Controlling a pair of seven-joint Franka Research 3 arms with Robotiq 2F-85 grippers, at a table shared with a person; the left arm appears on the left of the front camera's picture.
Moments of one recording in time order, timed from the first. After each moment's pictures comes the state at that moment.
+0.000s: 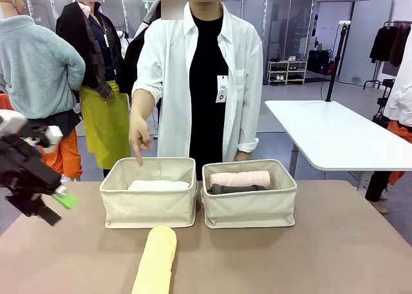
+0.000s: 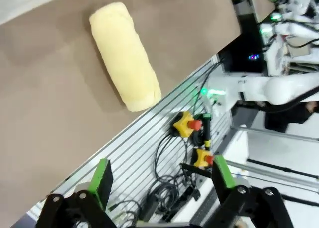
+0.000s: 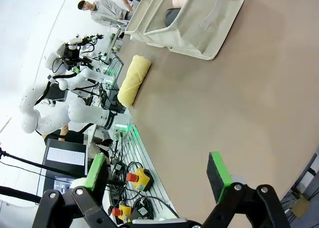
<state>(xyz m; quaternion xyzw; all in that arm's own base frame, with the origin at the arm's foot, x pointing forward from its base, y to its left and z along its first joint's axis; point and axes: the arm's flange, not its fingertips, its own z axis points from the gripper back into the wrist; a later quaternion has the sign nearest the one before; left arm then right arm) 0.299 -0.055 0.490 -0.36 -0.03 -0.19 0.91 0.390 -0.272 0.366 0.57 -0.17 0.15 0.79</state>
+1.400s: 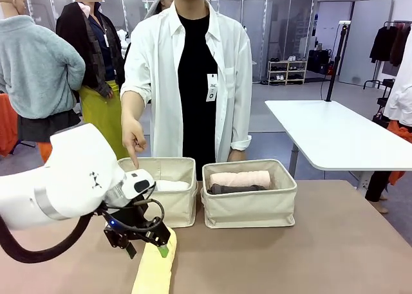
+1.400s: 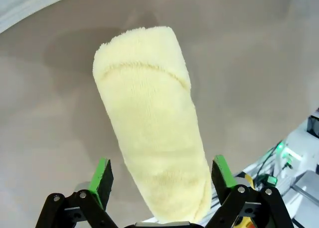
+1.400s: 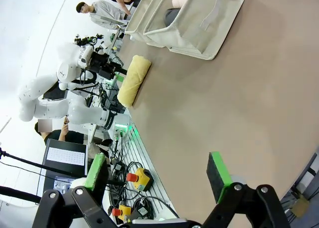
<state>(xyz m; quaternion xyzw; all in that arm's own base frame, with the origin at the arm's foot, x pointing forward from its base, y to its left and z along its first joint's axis) 0.346 -0.231 0.358 -0.16 -0.05 -0.13 0.98 0.390 -0.272 0.366 0.57 -0.17 0.15 0.79</state>
